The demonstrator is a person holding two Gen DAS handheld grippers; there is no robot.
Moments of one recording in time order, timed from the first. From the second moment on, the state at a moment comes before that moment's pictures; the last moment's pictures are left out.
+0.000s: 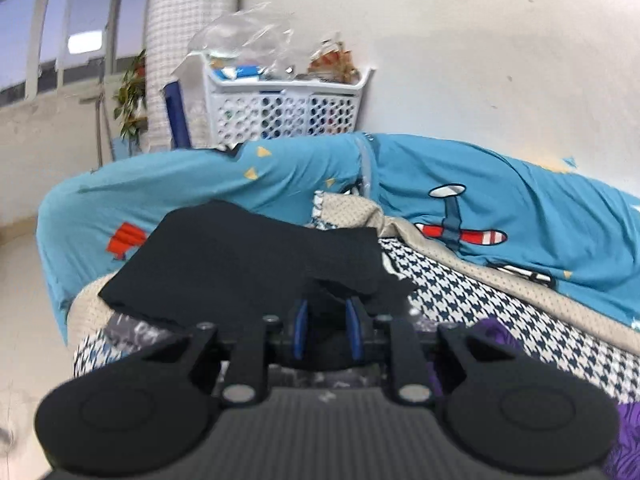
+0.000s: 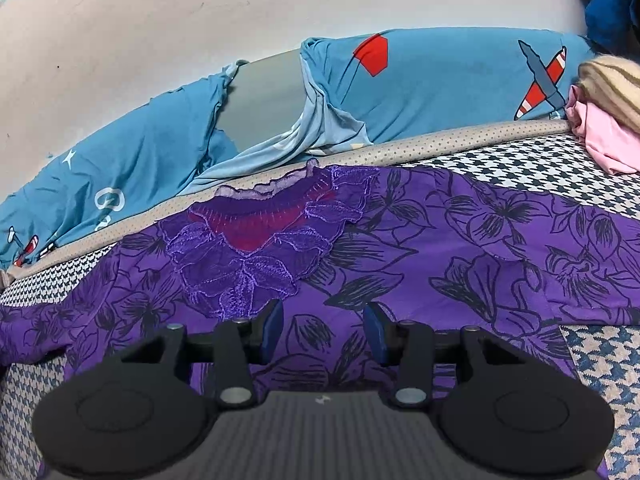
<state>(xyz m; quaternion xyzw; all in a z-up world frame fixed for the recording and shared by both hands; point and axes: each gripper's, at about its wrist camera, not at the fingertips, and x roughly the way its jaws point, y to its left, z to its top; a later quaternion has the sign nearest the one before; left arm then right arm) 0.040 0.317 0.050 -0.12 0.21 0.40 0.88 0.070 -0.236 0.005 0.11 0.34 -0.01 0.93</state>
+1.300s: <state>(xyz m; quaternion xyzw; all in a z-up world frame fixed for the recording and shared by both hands) 0.016 0.353 0.064 -0.24 0.25 0.36 0.87 0.068 0.077 -0.014 0.01 0.29 0.41 0.87</state>
